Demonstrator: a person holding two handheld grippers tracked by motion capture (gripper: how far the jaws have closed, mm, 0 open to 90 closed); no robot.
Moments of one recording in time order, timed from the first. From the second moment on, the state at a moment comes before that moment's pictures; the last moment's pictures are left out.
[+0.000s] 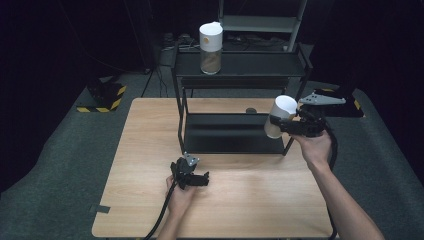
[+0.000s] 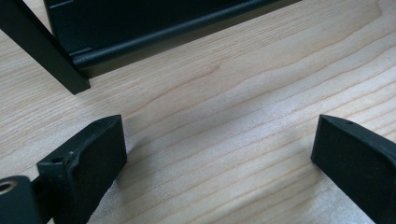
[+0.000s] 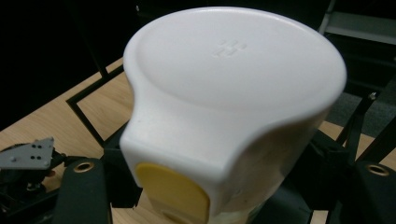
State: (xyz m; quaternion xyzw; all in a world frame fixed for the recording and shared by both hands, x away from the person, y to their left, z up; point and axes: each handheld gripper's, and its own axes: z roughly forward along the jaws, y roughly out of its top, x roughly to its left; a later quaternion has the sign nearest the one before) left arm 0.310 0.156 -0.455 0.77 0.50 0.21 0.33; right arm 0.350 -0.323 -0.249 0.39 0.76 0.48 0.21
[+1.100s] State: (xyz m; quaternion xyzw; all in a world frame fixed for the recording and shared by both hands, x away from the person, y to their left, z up) left arm 0.310 0.157 -0.455 0.77 0.49 0.21 0.33; right arm 0.395 -0.301 -0.124 0.38 0.75 0.49 0.21
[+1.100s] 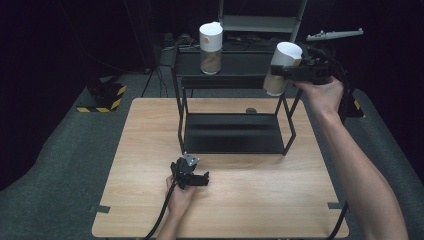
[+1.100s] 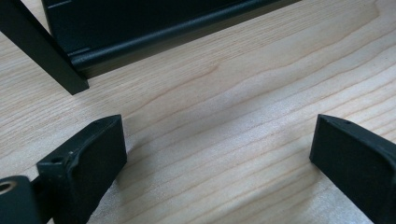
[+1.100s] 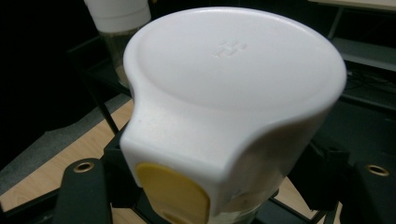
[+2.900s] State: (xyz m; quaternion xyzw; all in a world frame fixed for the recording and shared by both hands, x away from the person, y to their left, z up) left arm 0.310 0.157 -0.455 0.77 0.49 0.21 0.33; right arm 0.458 -0.250 -0.110 0.45 0.74 0.43 0.26
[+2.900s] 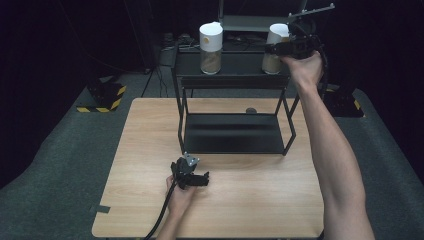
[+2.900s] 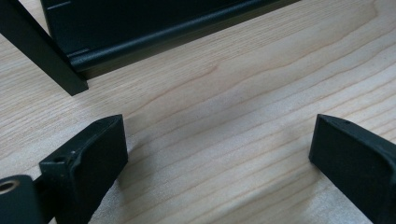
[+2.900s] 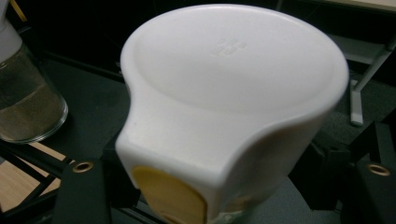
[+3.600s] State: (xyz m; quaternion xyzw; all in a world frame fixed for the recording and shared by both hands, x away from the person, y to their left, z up) left arm 0.310 0.157 -0.455 0.78 0.49 0.21 0.33; right arm 0.438 -0.270 -0.123 0.45 0.72 0.47 0.26
